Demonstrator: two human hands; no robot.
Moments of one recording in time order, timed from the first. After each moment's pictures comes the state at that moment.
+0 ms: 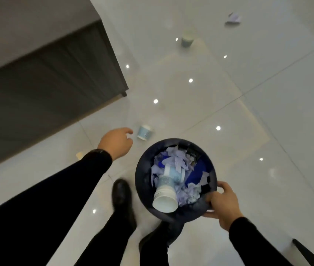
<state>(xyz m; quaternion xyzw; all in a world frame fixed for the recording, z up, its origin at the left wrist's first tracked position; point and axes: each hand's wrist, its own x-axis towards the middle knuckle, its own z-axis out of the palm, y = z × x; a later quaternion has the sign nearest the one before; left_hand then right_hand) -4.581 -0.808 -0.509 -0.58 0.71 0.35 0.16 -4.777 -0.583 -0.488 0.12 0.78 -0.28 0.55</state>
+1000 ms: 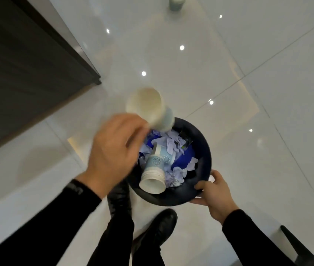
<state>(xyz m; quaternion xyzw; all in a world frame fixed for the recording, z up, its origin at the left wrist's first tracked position) -4.657 -0.823 -0.520 -0.38 0.84 0.28 -0.26 -4.825 -0.646 -0.549 0.17 0.74 -0.31 0.58</state>
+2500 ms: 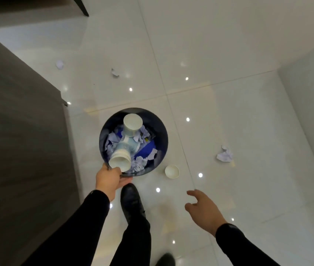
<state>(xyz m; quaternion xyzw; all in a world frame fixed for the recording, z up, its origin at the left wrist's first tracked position) -4.840 -1.273 -0.523 -0.71 0.01 0.65 -0.27 -5.074 -1.188 -0.445 -0.32 0.77 0.07 0.55</state>
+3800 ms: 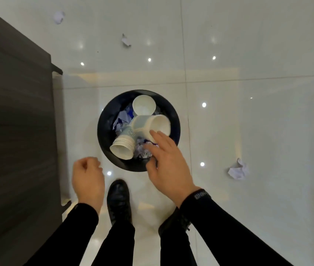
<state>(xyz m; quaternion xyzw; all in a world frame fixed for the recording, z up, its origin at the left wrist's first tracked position) -4.872 -1.314 -0.552 -0.87 0.04 0.39 -0.30 -5.035 -1.356 -0.519 -0.71 0.58 -0.08 0.40</state>
